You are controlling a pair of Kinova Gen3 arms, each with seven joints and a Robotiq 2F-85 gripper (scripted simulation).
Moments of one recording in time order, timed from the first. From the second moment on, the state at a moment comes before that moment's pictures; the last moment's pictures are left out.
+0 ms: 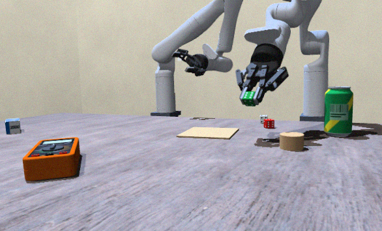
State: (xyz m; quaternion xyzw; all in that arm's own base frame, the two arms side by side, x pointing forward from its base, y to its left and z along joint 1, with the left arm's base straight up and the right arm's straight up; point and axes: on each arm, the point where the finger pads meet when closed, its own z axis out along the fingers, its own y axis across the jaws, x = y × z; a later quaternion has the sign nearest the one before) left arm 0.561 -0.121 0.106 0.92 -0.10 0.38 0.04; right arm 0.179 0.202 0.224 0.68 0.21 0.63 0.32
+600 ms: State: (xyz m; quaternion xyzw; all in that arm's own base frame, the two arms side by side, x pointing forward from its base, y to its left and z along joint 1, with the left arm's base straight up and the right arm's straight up) left arm 0.561 -0.120 0.105 0.88 -0.09 0.47 0.05; right arm 0.179 0.202 0.224 0.68 0.21 0.63 0.32
